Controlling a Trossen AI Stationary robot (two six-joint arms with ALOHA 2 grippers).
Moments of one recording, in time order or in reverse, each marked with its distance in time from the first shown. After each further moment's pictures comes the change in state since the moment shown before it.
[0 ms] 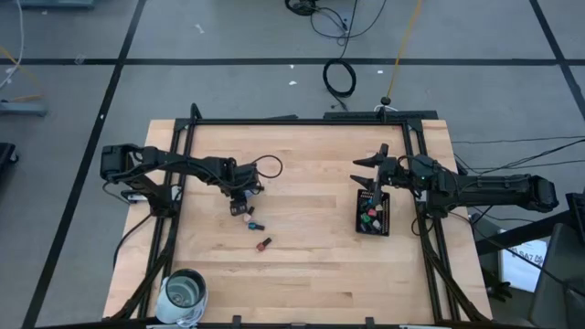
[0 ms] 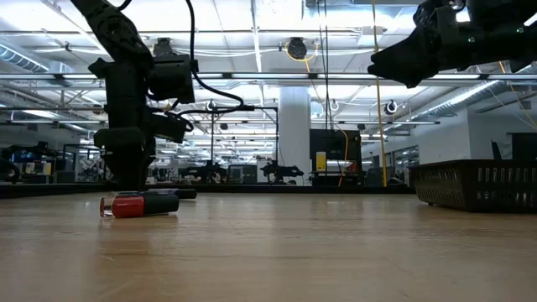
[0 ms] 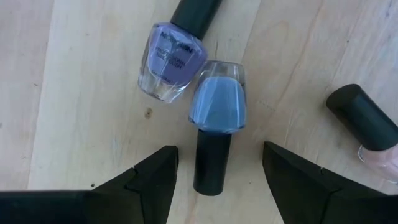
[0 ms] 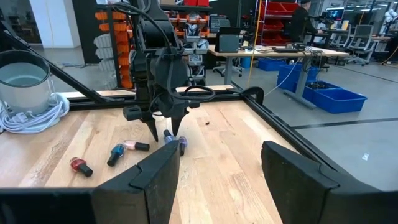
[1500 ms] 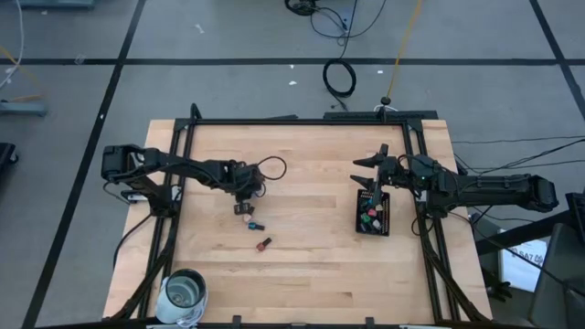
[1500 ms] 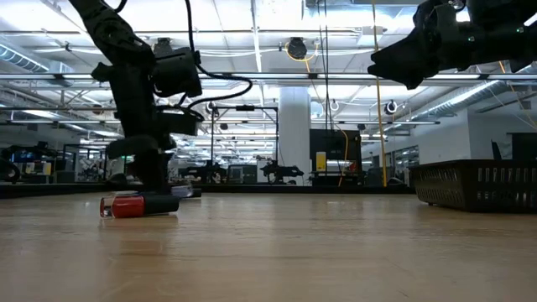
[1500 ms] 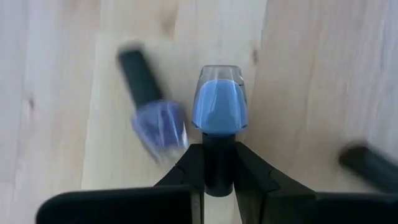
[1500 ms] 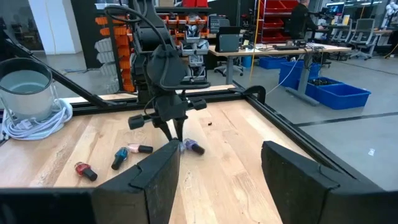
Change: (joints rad) left arm -0.021 -0.004 -0.009 0.260 -0.134 0.175; right arm 0.001 0.000 0.000 0.001 0.000 0.040
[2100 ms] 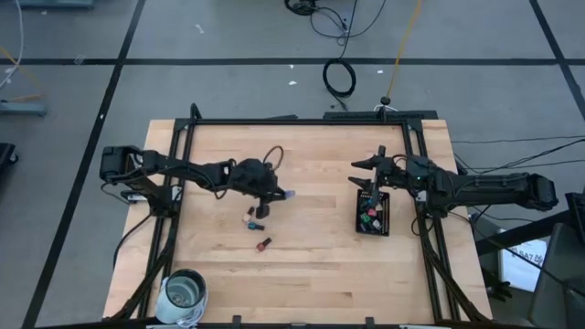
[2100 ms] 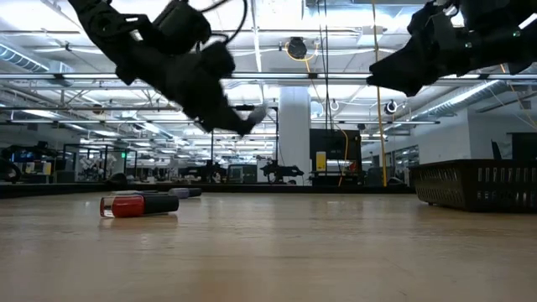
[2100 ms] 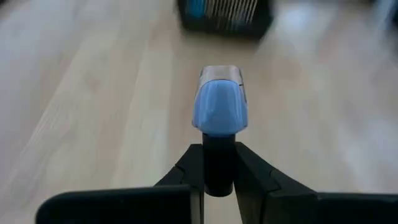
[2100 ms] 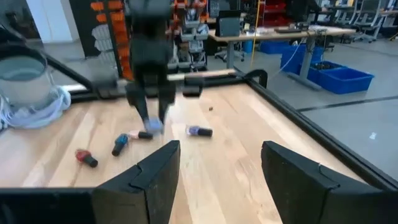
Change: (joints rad) left arm -0.052 -0.037 0.001 0.639 0.296 -0.066; right arm 0.000 0.042 0.001 -0.028 0.003 0.016
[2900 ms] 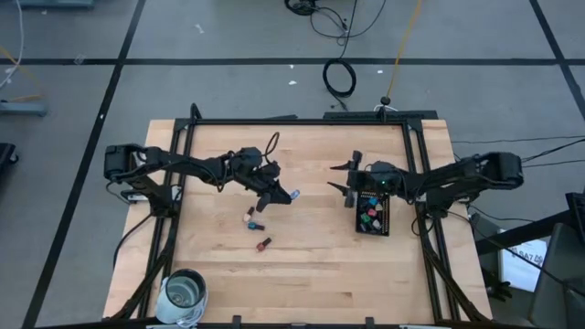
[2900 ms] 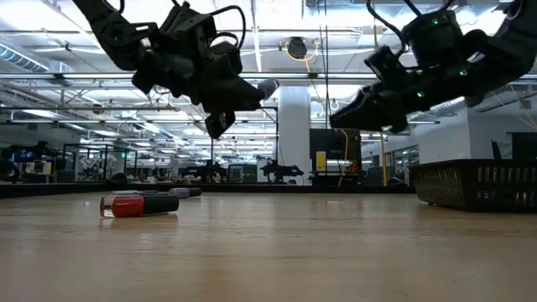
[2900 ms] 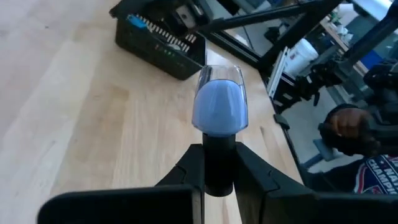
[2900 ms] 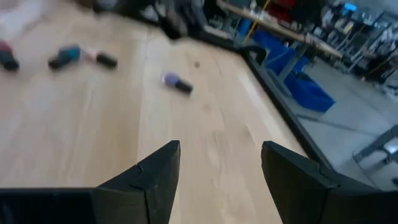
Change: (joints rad) left arm 0.079 0.043 0.019 0.162 0.387 -0.421; right arm 0.021 0.637 0.033 0.484 0.077 -0.397
